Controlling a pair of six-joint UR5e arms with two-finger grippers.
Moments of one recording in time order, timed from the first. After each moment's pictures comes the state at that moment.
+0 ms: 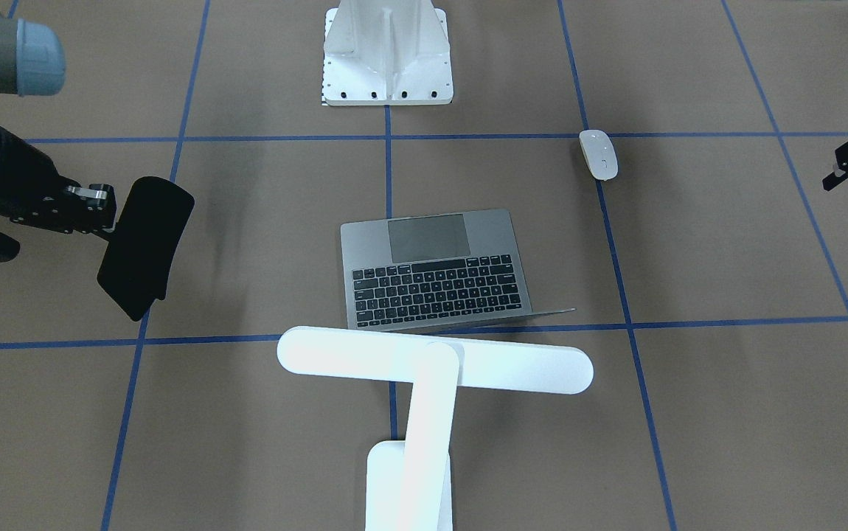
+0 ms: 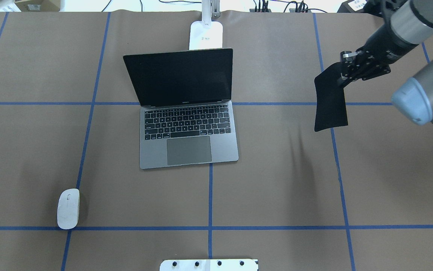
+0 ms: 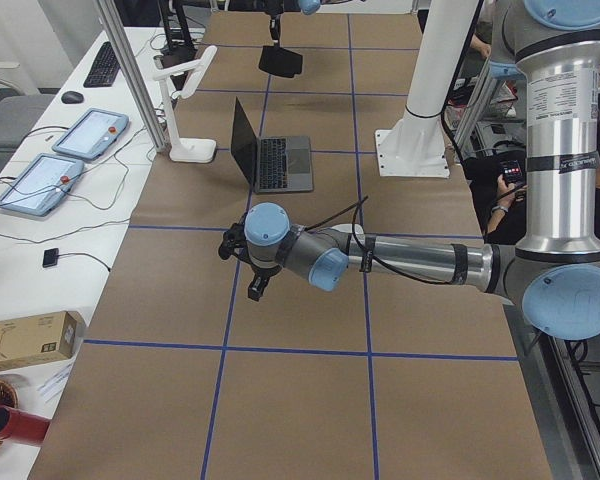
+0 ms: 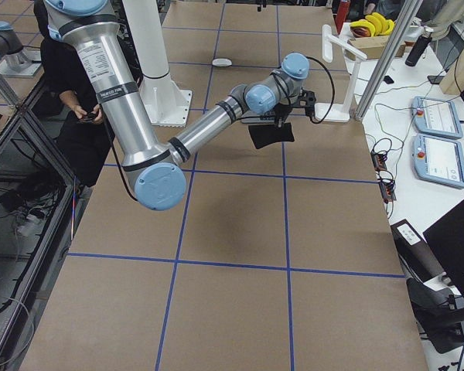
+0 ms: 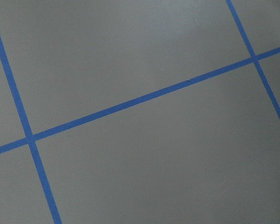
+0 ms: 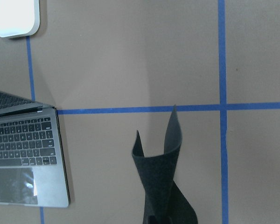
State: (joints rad) left arm -1.38 -1.47 -1.73 -1.97 -2.49 -0.12; right arm 1.06 -1.15 1.85 -1.69 2.42 0.79
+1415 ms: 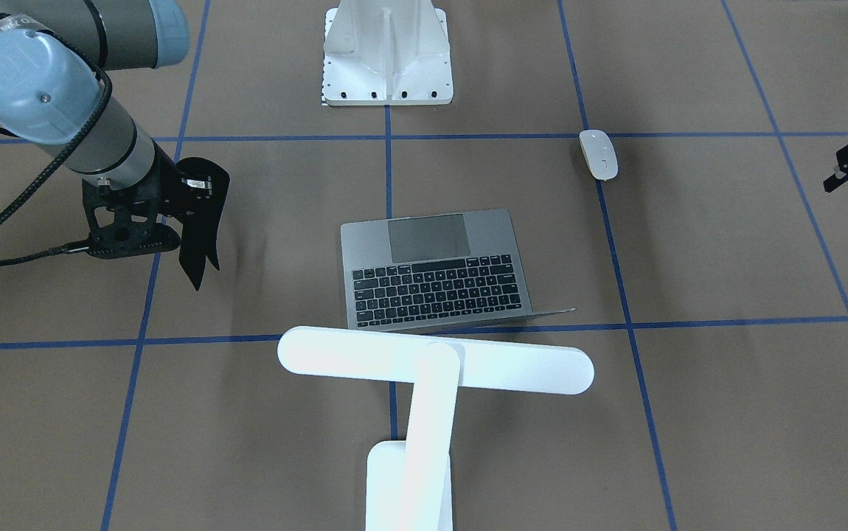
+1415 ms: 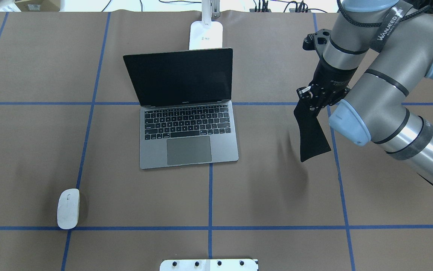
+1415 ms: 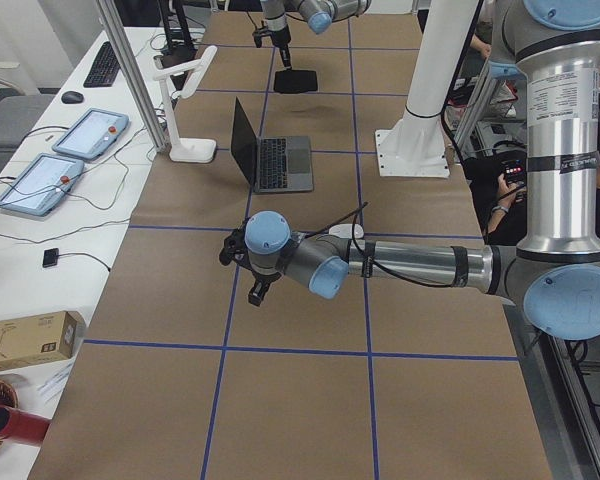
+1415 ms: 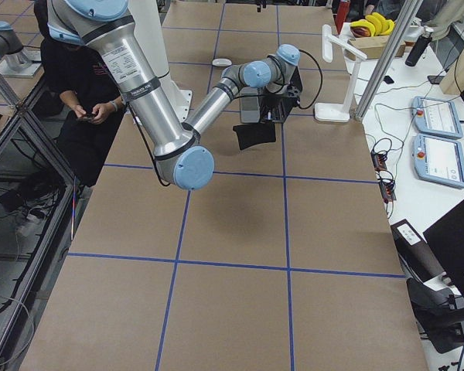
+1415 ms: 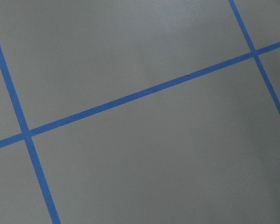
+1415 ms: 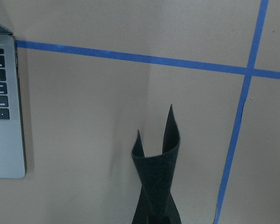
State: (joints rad) left arm -1.38 -1.47 -1.70 -2.01 -2.49 -0.11; right arm 0.89 -1.01 1.82 -2.00 2.29 0.63
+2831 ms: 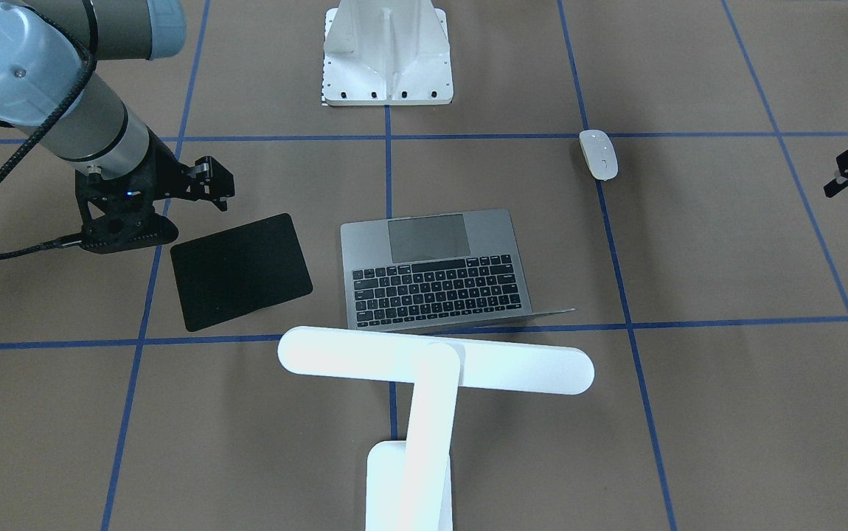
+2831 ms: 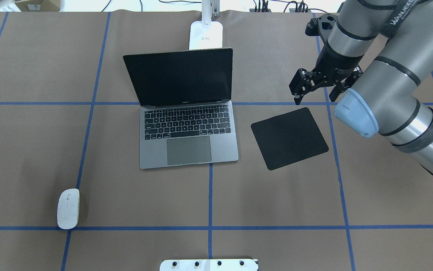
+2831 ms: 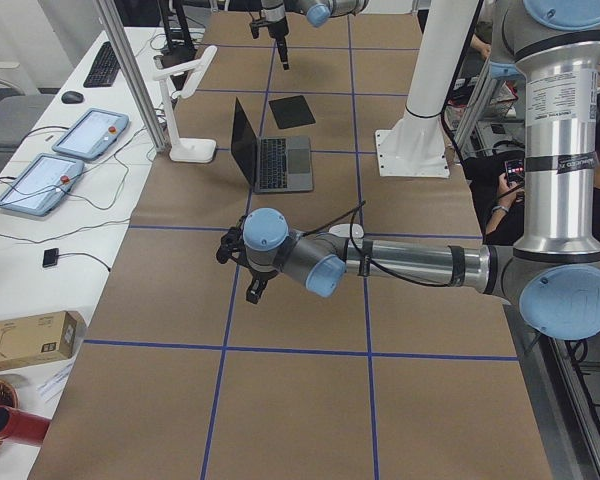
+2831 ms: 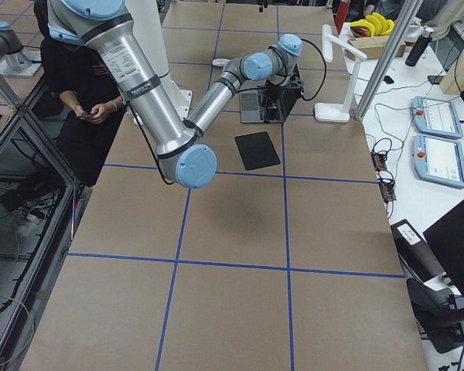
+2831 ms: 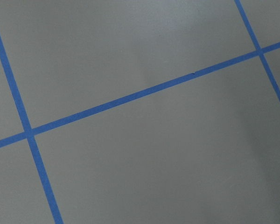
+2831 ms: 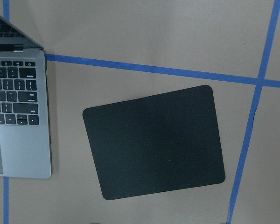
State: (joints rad) left arm -1.38 -1.49 -1.72 -2.02 -2.47 -0.23; right arm 0.92 -0.99 1.86 -2.00 2.30 0.62
